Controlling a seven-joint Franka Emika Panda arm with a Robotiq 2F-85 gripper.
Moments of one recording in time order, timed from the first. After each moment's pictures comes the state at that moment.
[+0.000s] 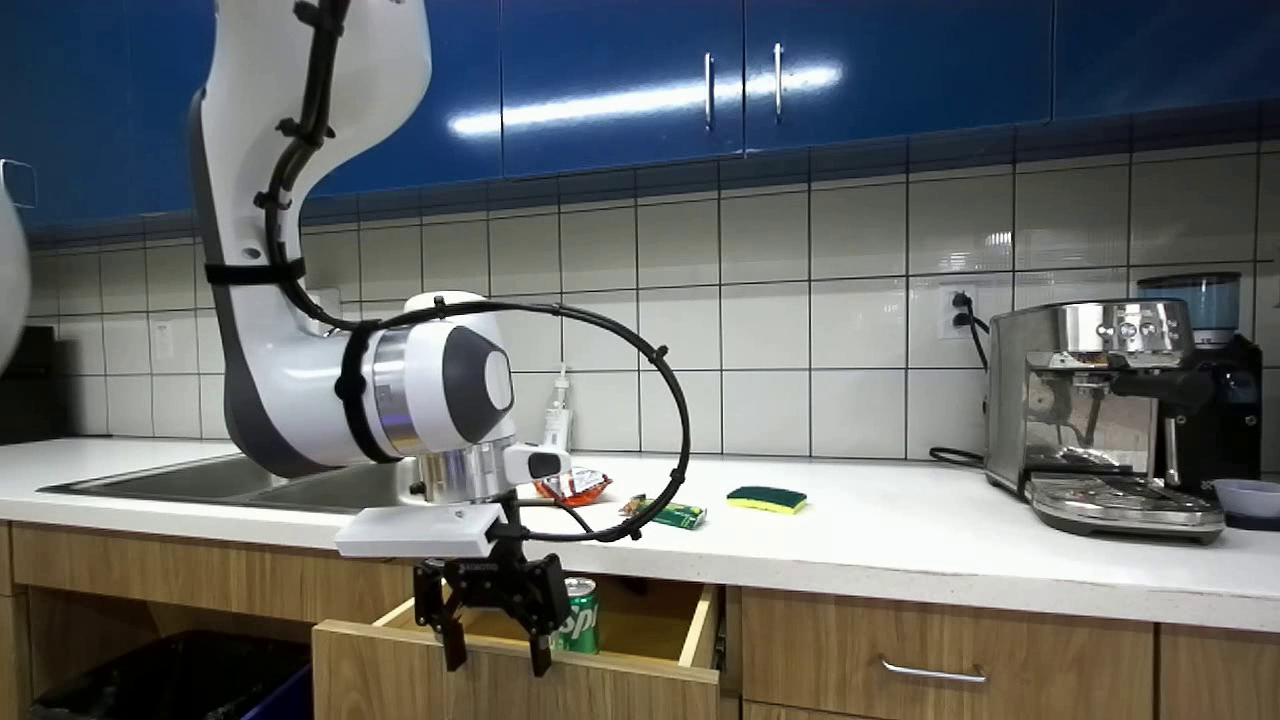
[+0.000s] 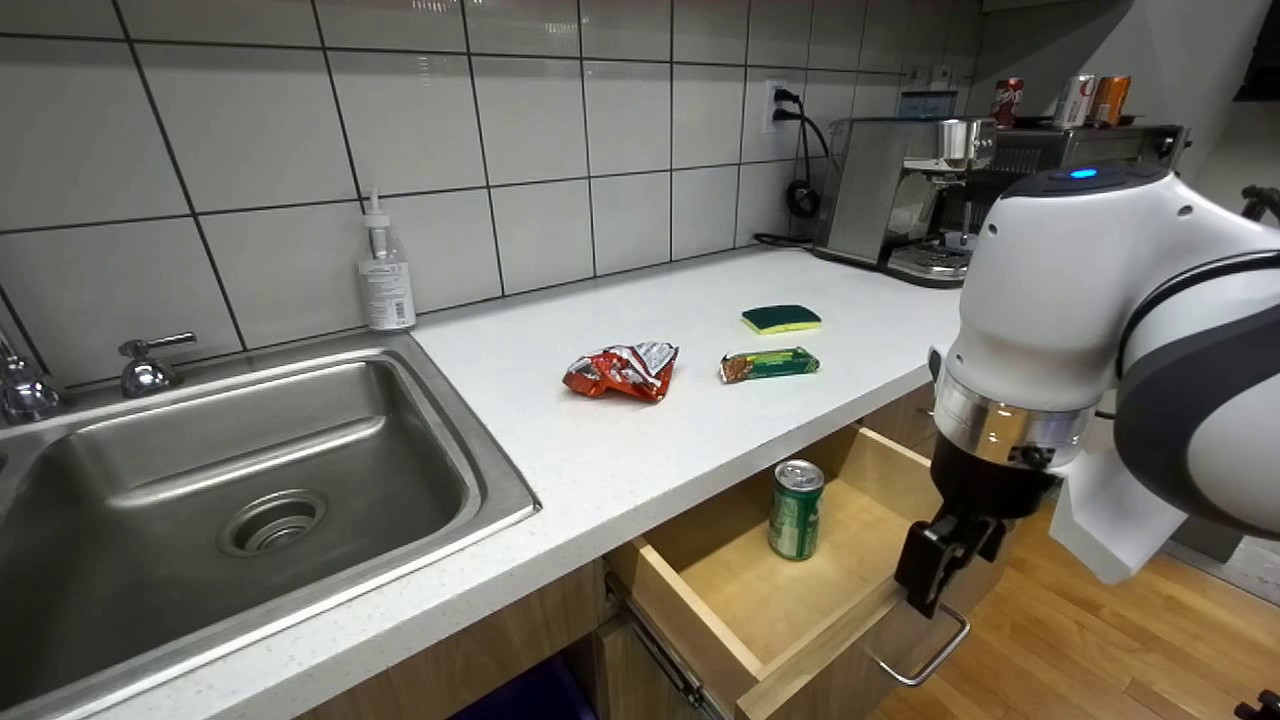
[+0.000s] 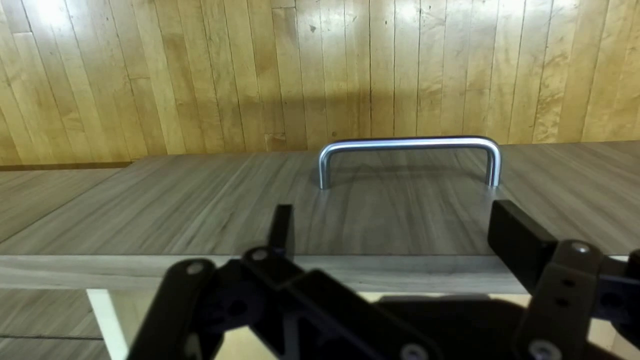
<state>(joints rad) 0.06 0.14 -0.13 -2.71 -0.36 2.88 0.30</state>
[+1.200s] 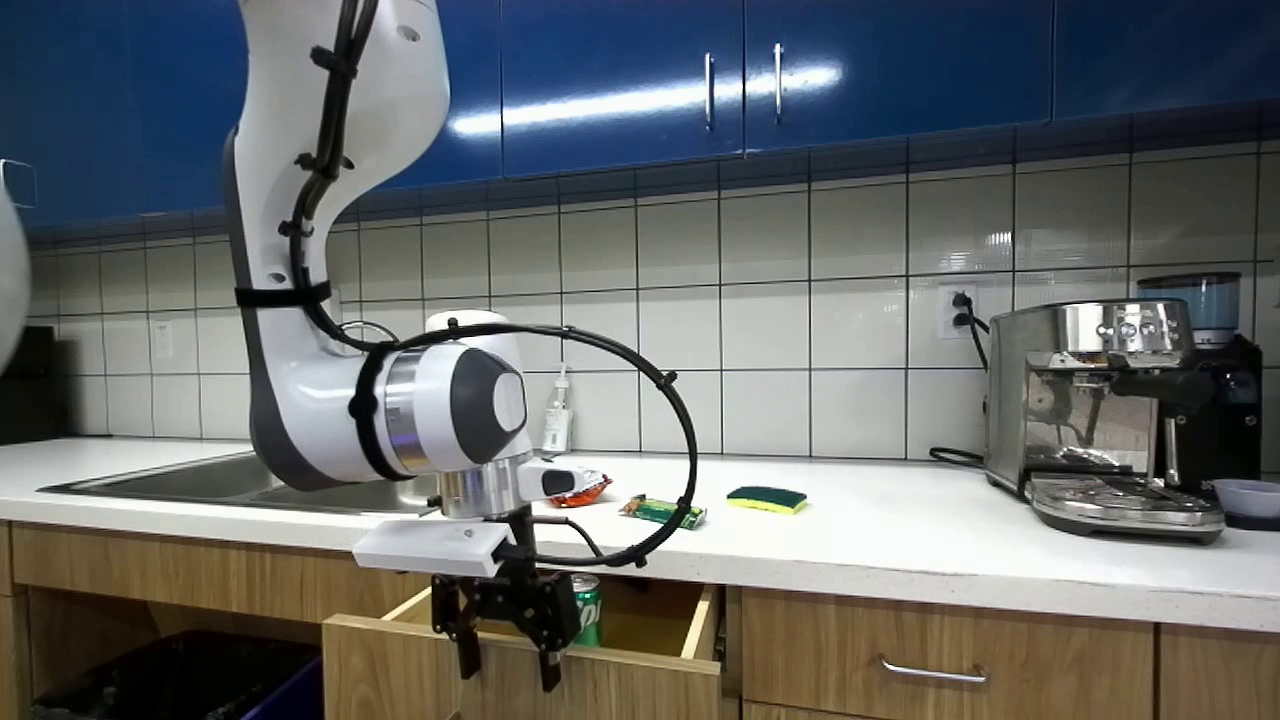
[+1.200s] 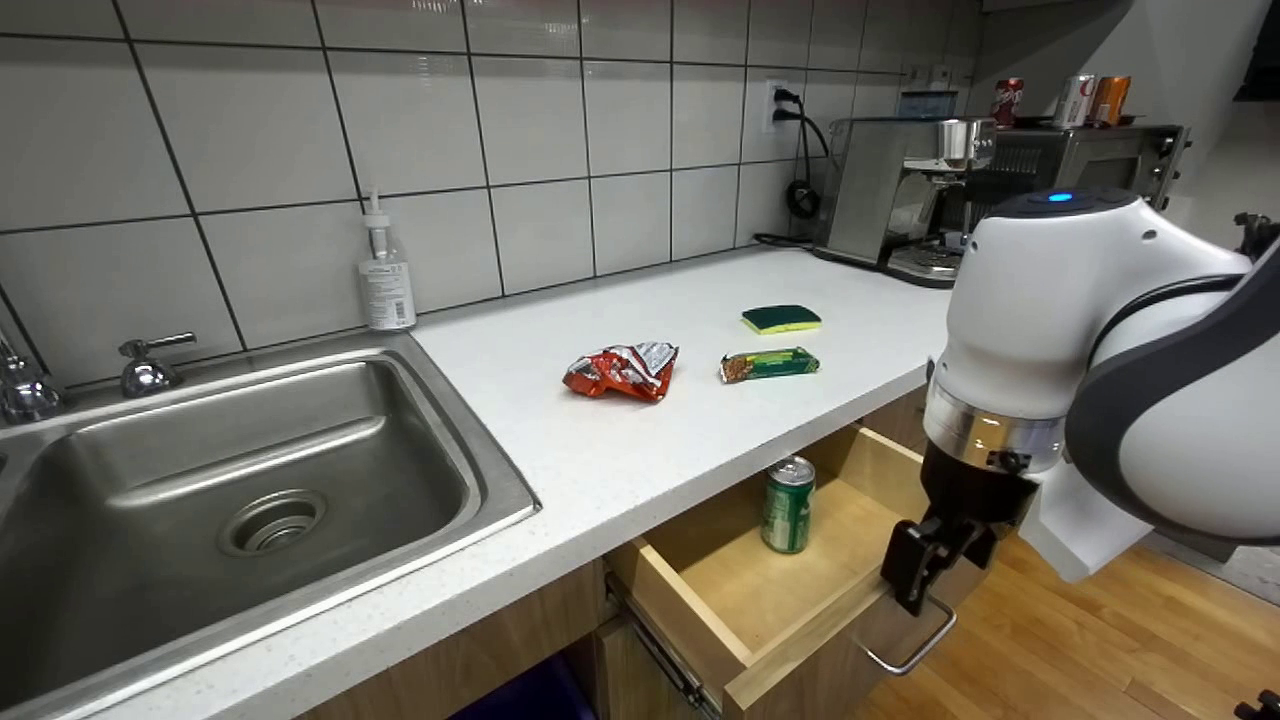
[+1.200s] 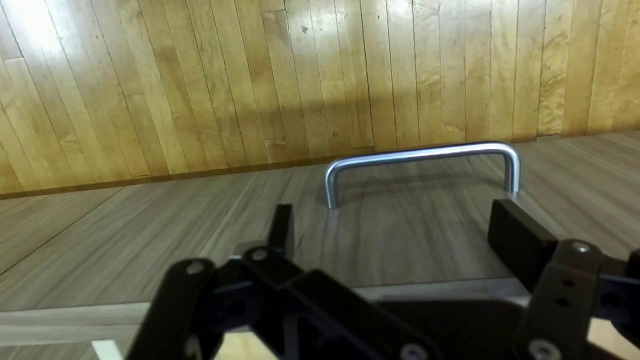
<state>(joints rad) 0.06 0.21 -0.14 -2.67 -0.28 2.91 0.30</state>
